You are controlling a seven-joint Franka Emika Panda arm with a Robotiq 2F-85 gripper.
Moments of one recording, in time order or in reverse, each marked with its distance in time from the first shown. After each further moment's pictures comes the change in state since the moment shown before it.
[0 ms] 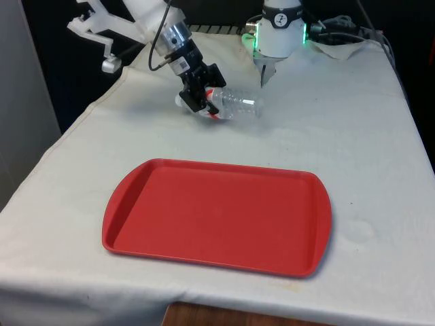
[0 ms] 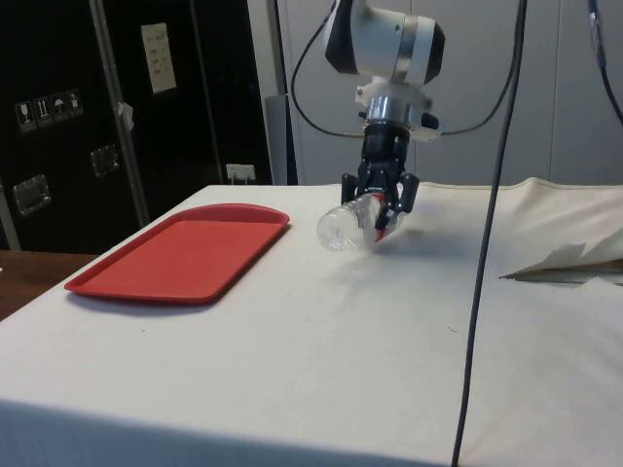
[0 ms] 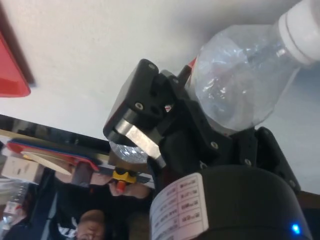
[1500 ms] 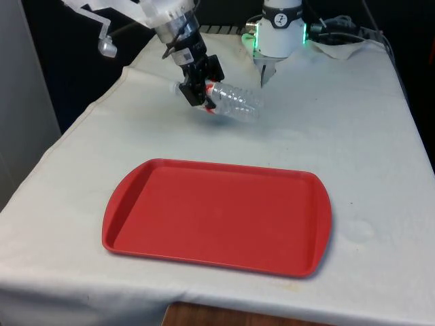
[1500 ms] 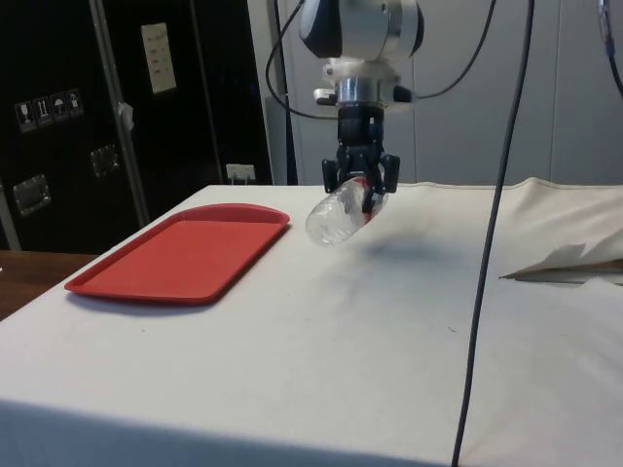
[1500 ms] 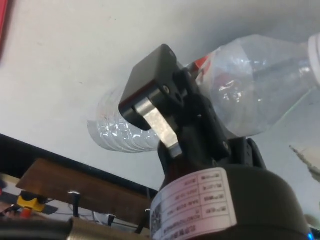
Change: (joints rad) arm 0.058 -0.075 0.030 0.032 -0.283 0.107 0.281
